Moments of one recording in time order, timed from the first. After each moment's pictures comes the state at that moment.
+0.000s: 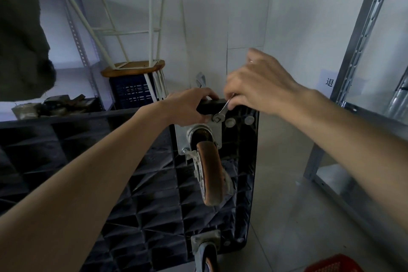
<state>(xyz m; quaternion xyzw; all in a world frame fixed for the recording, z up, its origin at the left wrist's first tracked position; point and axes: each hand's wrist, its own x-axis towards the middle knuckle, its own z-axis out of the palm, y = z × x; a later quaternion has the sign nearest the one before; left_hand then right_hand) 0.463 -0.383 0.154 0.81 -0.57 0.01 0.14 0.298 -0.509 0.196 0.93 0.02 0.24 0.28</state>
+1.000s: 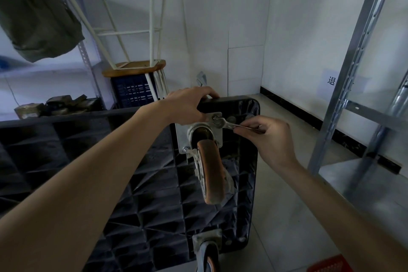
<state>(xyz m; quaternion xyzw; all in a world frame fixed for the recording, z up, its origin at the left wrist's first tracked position) 0.462 -0.380 0.154 0.81 -0.57 0.00 0.15 0.288 -0.528 0.046 0.80 -0.15 0.45 -0.37</state>
